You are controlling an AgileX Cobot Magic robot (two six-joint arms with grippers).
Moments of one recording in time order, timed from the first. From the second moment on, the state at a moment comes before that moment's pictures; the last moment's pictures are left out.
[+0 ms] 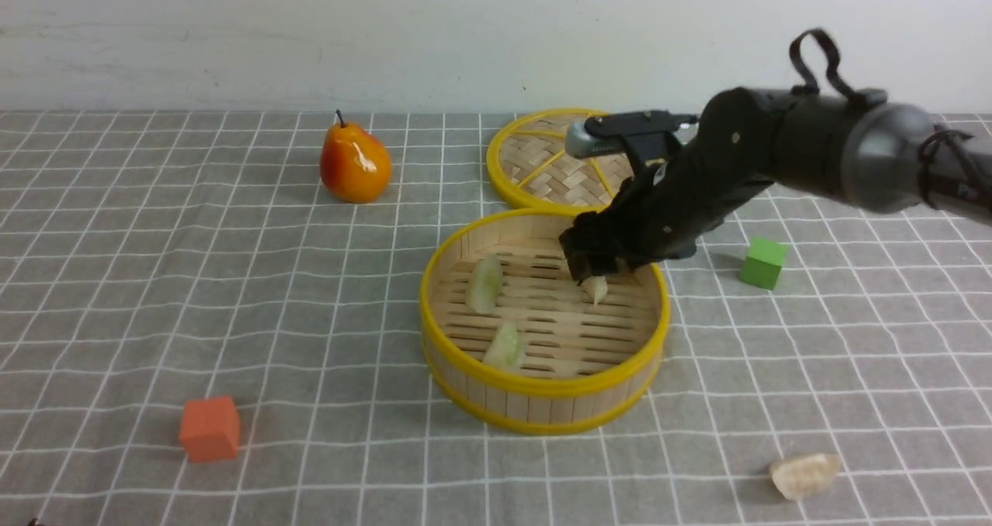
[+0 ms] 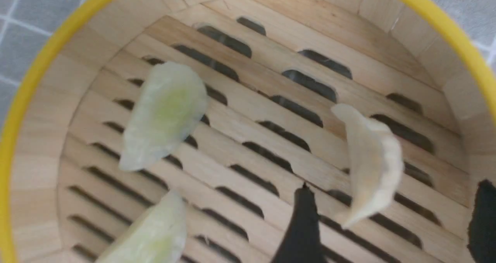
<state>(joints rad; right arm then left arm) 0.37 2.00 -1.64 0.23 0.70 -0.09 -0.47 0.35 -0.43 0.15 0.74 -0.34</state>
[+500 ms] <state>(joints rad) 0.24 1.51 -1.19 0.00 0.79 0.19 -0.47 0.35 -0.43 0.13 0.71 -0.34</state>
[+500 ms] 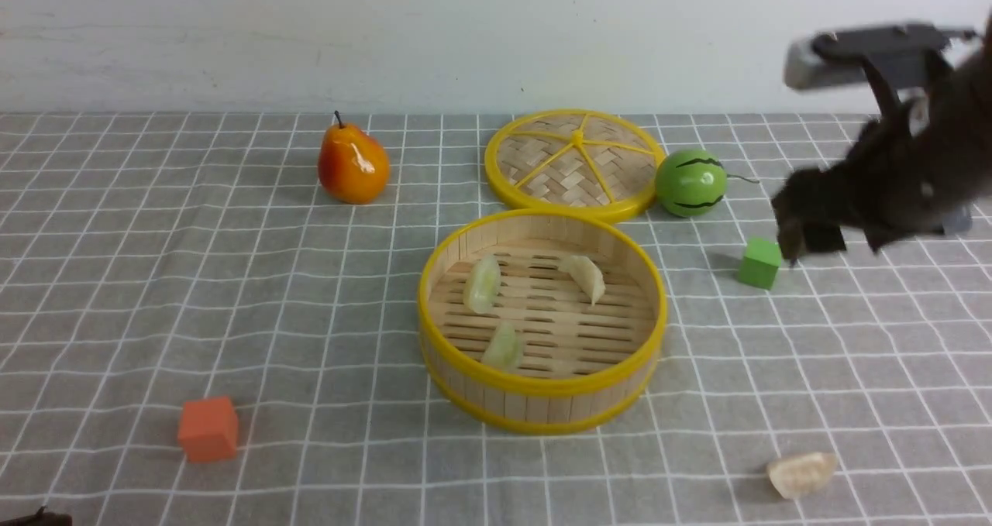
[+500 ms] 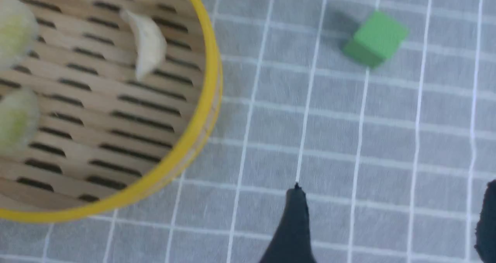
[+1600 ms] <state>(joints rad) 0.25 1.62 -0.71 0.22 0.27 0.16 -0.47 0.35 -0.39 0.13 0.67 -0.34</state>
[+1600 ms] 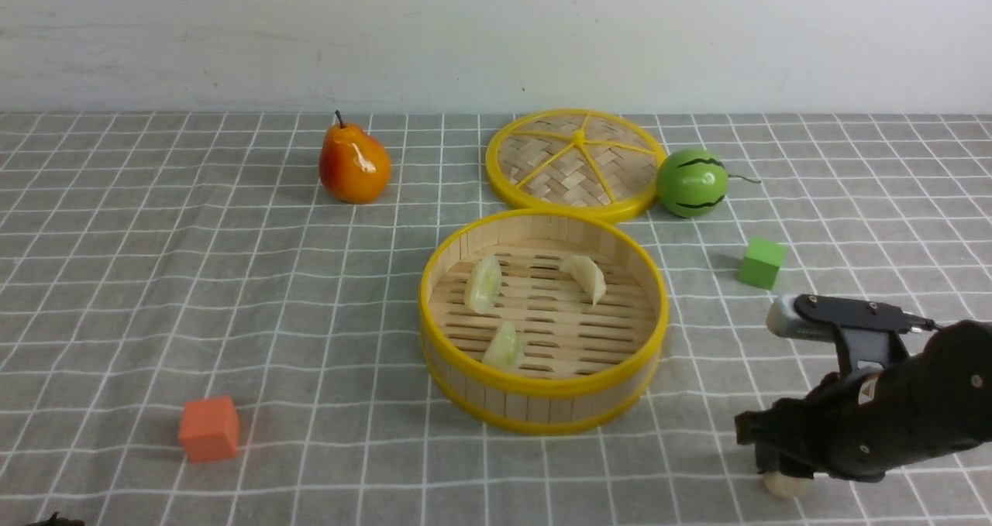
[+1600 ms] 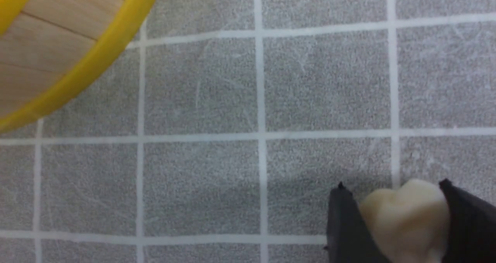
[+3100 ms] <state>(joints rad) 0.44 1.44 -1.29 0.13 0.53 -0.04 -0.47 0.35 -0.39 0.14 0.66 -0.34</state>
